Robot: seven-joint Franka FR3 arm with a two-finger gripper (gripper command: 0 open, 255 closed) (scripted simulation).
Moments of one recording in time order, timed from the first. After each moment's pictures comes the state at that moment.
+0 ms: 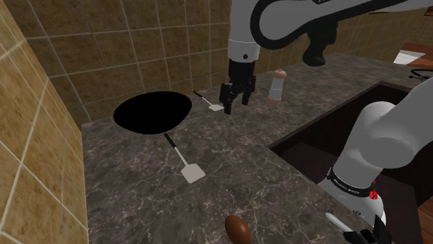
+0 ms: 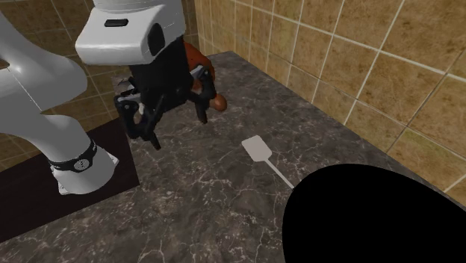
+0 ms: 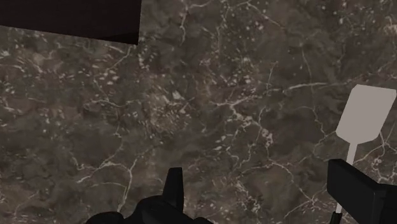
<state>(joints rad) 0.06 -0.47 0.26 -2.37 0.17 1.93 0.35</state>
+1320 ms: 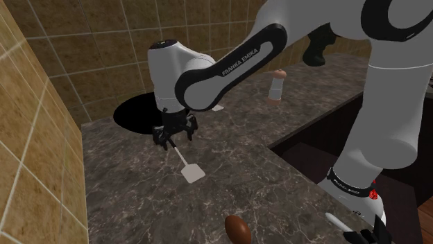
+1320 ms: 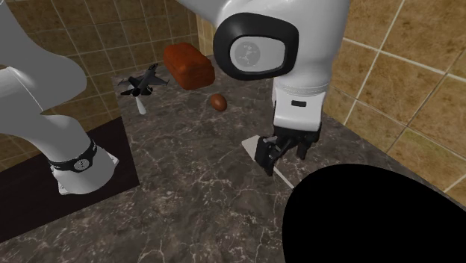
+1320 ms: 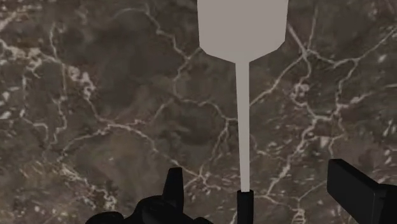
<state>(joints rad) 0.12 0.26 0.47 -1.93 -0.20 2.19 1.00</state>
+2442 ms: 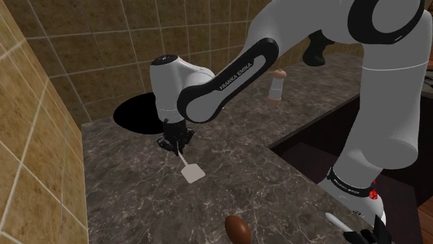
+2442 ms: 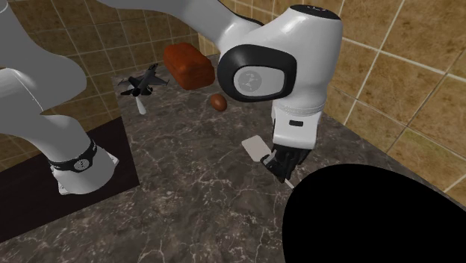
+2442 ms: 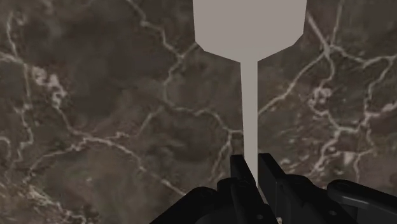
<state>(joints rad) 0.13 0.31 0.46 -1.95 -0.24 2.26 1.03</state>
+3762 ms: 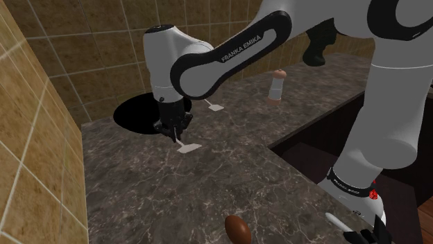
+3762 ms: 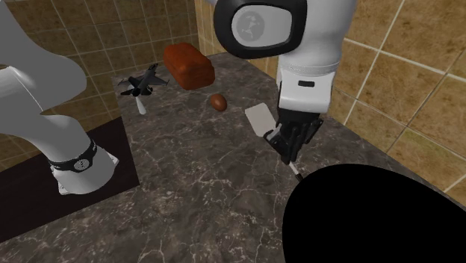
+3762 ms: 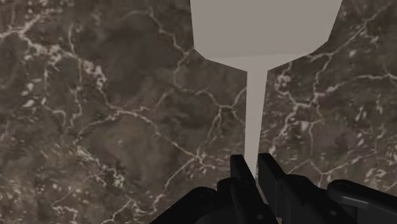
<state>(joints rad) 0.12 0.23 0.48 -1.87 -0.18 2.11 0.98</state>
